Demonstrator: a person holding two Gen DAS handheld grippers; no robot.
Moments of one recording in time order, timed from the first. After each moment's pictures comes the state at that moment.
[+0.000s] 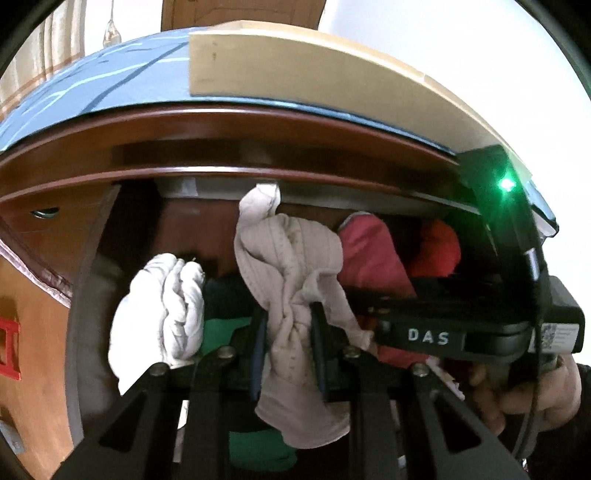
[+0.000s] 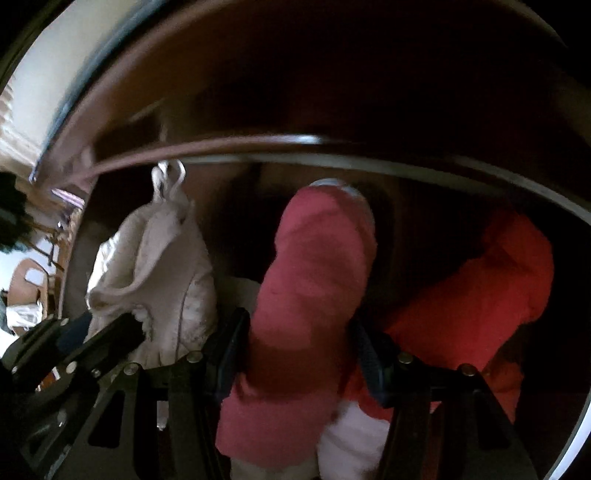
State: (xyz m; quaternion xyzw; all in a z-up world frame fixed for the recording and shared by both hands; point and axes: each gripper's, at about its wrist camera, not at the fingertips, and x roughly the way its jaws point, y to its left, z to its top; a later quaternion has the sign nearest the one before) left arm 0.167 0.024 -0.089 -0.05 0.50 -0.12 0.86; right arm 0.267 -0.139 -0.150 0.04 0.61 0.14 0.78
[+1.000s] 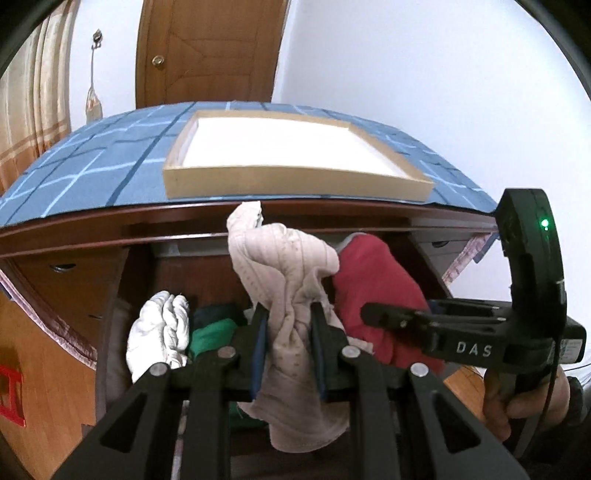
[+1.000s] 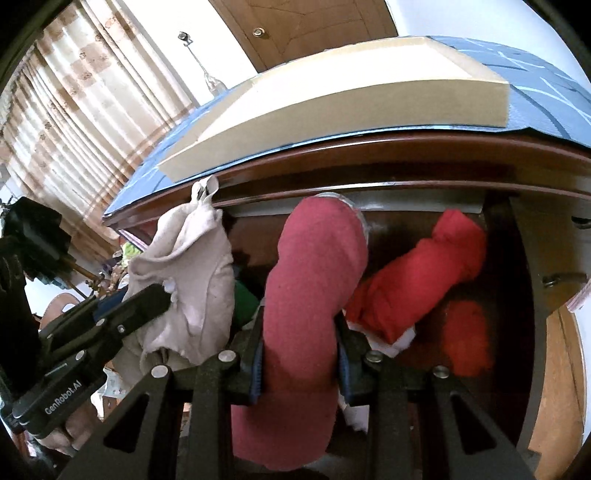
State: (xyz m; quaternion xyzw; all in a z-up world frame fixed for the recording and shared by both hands) left arm 0.095 0.001 -0.016 -0.02 0.39 -0.18 0.90; right arm 0.154 -0.210 -0.075 0.13 0.46 0.18 0.86
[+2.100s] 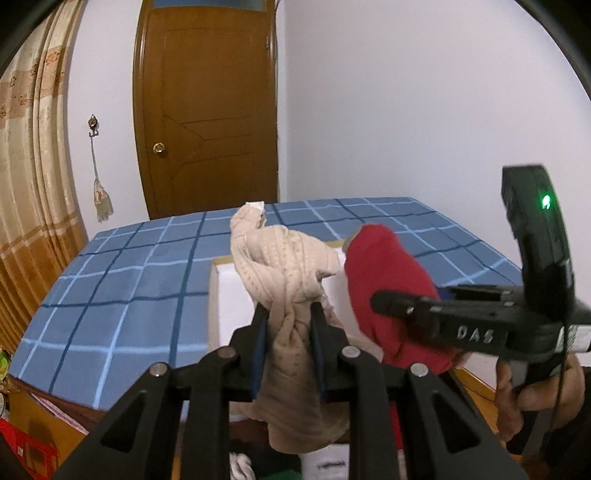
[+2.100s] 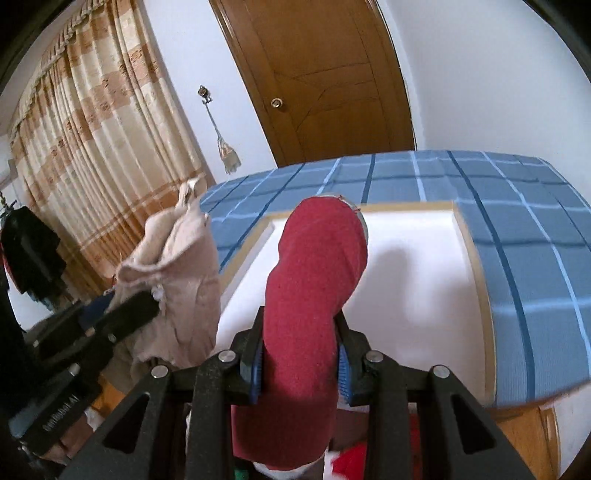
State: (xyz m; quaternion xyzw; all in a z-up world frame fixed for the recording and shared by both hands) left arm 0.198 0.005 0.098 0.04 0.26 -0.15 0.95; right arm 0.269 -0.196 0.060 0.09 0.34 0.16 0.92
